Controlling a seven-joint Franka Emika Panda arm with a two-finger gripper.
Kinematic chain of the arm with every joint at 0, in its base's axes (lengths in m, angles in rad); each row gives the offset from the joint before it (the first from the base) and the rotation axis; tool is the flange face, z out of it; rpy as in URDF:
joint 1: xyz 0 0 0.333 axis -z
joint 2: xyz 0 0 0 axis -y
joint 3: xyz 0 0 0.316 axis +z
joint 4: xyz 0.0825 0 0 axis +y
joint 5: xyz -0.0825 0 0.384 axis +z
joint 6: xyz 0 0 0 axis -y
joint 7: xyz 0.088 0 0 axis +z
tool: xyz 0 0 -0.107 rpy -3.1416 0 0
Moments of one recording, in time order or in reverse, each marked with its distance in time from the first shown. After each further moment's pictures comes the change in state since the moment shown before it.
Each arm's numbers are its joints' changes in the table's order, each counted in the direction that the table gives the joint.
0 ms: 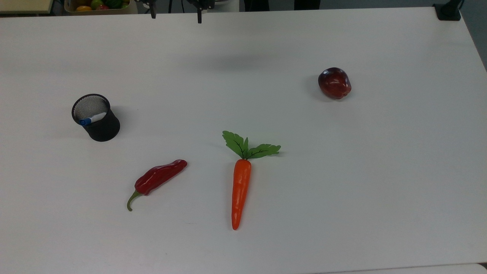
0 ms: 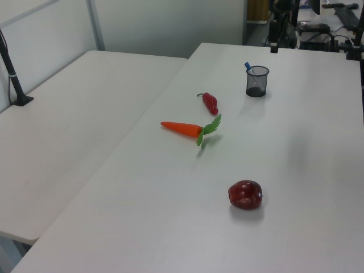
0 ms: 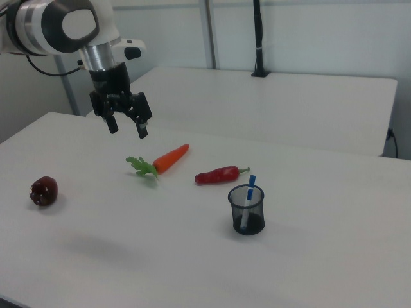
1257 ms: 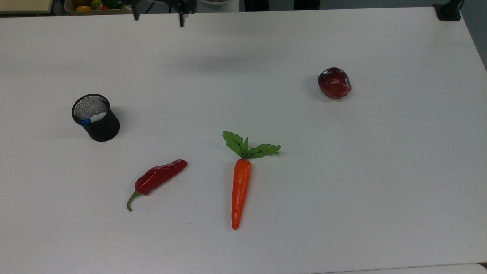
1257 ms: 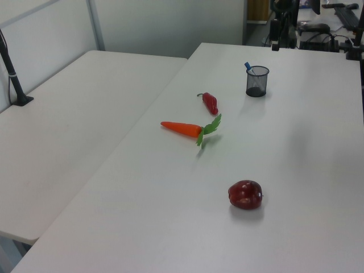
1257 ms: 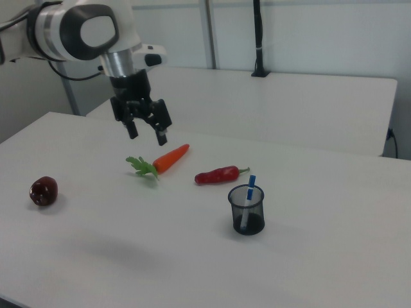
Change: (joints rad) arm 0.080 -0.018 -0.002 0.005 0.000 0.033 0.012
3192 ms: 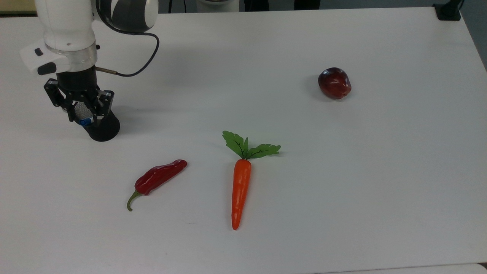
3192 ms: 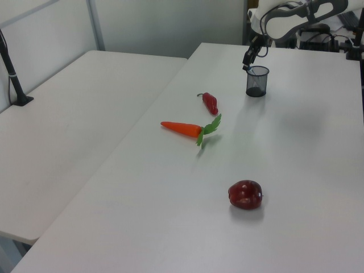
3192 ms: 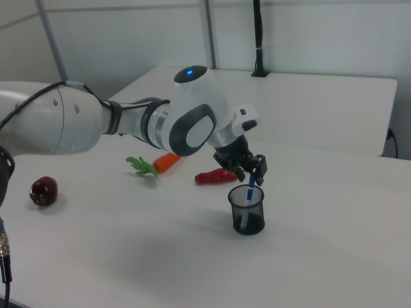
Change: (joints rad) arm 0.244 -0.388 0.008 0.001 0.000 0.741 0.177
